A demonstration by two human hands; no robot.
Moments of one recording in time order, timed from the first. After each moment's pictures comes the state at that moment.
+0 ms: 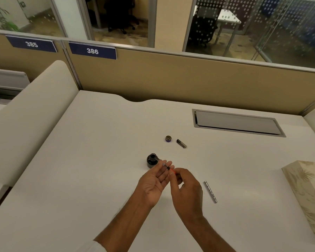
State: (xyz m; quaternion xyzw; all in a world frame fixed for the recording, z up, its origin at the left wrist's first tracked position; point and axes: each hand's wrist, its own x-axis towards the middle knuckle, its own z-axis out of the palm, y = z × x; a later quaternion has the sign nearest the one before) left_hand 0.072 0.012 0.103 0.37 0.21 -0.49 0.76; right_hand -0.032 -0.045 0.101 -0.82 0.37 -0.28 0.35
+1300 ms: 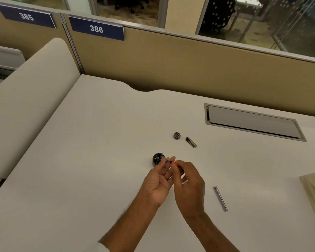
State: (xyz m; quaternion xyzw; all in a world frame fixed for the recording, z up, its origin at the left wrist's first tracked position) left_hand 0.097 -0.001 0.075 0.29 0.25 -0.51 0.77; right_hand 0.011 -0.061 0.077 -0.83 0.31 -0.32 0.34
